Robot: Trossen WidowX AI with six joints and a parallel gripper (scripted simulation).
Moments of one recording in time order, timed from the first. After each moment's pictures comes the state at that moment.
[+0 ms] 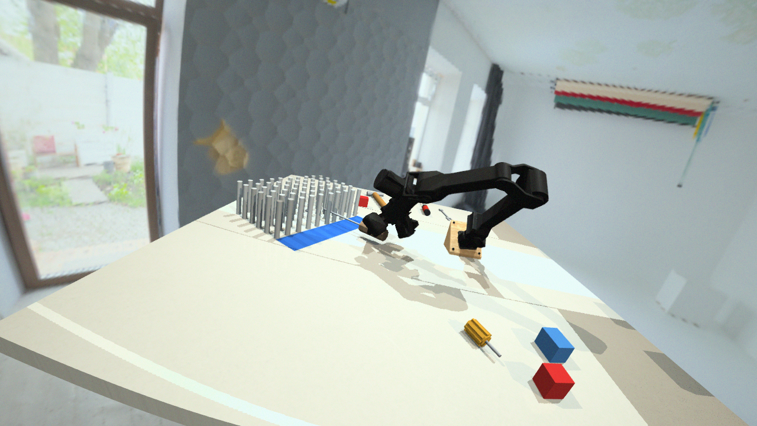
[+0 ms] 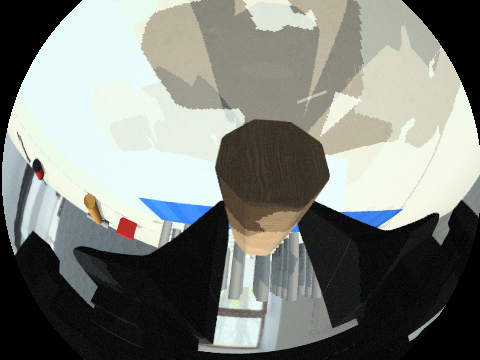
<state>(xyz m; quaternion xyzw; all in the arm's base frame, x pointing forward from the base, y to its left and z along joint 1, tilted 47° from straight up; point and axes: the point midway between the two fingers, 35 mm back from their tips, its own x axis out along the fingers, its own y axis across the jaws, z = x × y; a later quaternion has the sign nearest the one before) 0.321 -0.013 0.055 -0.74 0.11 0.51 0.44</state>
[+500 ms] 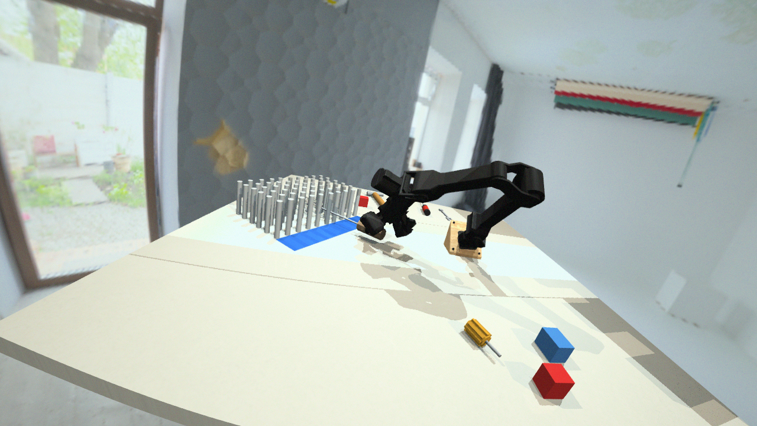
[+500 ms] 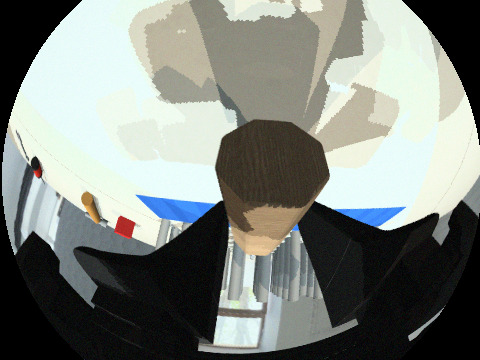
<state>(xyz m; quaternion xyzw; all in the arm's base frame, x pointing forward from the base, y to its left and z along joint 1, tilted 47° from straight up) 0.327 -0.017 0.052 -0.74 0.11 0.51 0.44</state>
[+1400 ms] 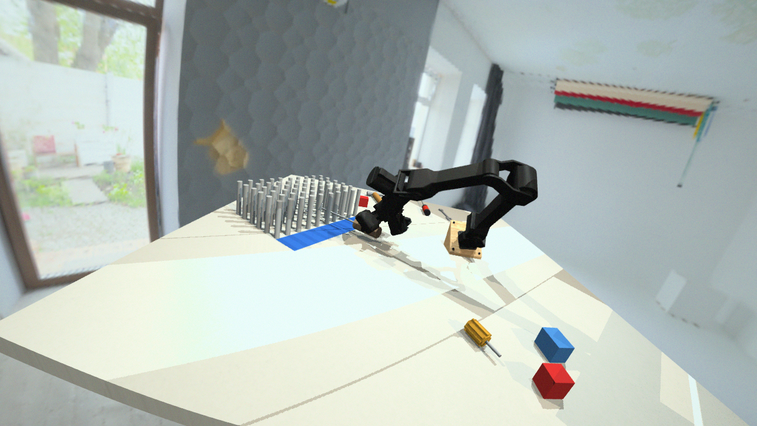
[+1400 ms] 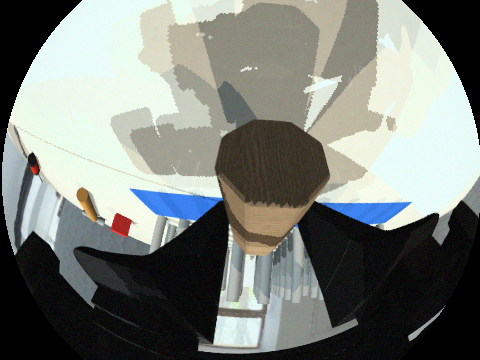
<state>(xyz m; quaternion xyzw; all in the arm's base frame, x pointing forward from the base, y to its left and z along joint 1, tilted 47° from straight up) 0.340 -0.024 0.046 -0.74 0.11 0.51 0.44</state>
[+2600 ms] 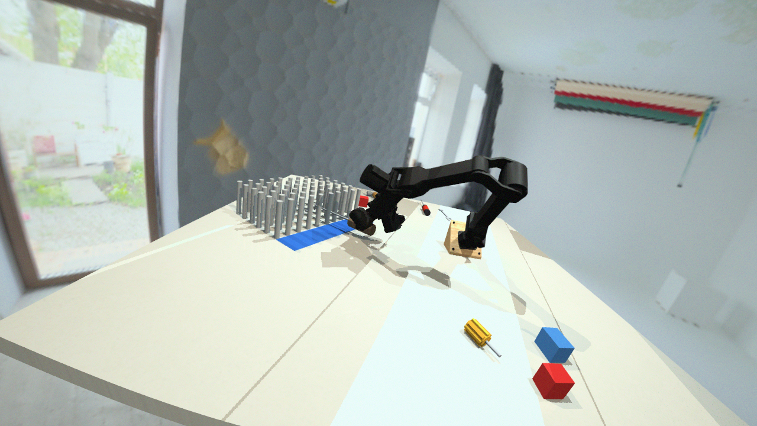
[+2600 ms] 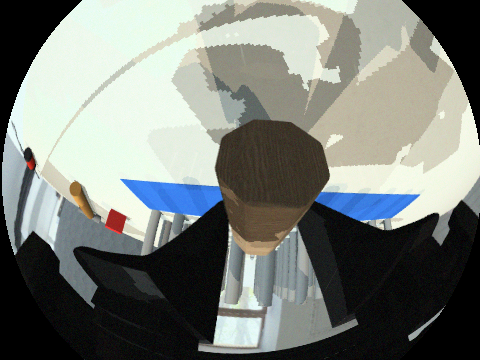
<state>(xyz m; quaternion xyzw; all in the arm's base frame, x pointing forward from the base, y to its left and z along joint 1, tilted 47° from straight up) 0.357 -0.034 0.037 -0.74 0.11 0.50 0.44</state>
